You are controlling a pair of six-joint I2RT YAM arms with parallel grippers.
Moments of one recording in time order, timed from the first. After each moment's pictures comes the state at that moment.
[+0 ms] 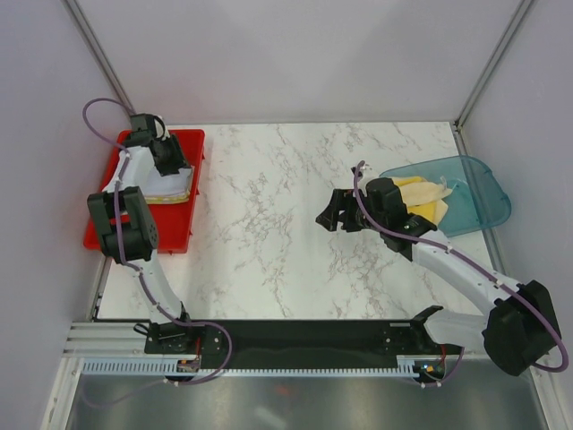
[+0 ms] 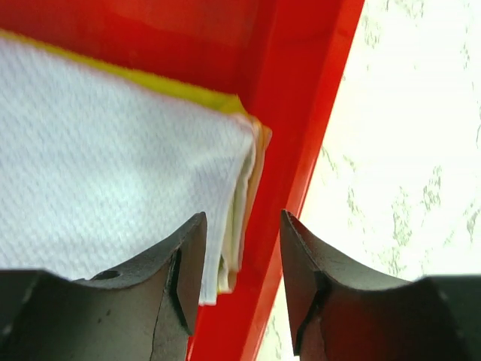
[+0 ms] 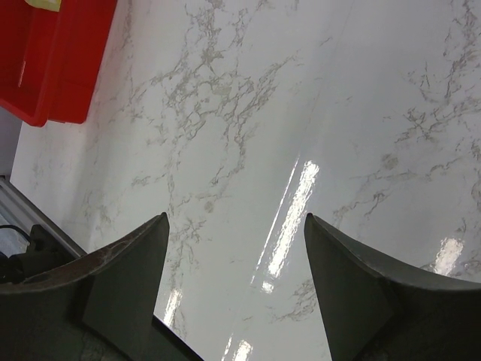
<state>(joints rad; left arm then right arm) 0.19 1.99 1.64 -0.56 0.19 -0.21 0.53 1.19 0.79 -0.15 -0.20 0.52</state>
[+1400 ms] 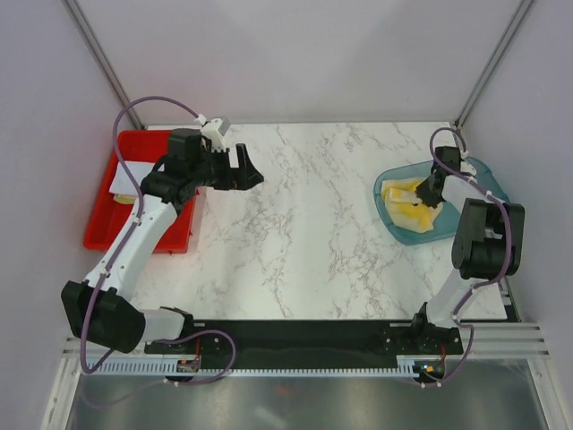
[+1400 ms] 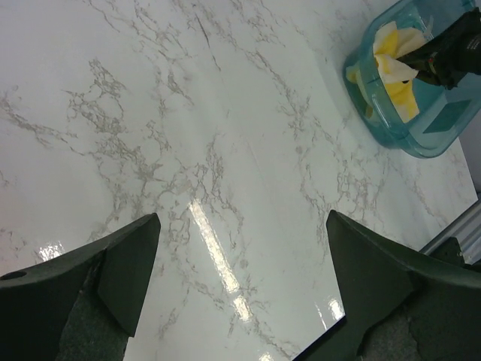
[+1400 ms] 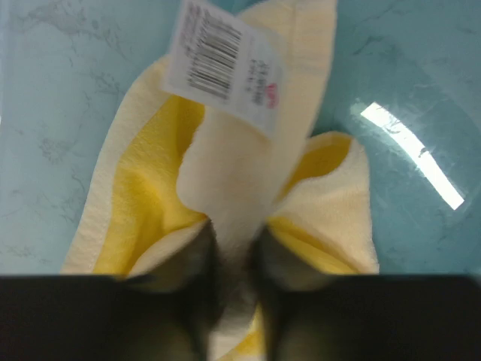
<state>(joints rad) -0.28 1.31 1.27 -0.52 0.38 -0.28 -0.17 1.77 1.15 -0.36 0.21 0.76</state>
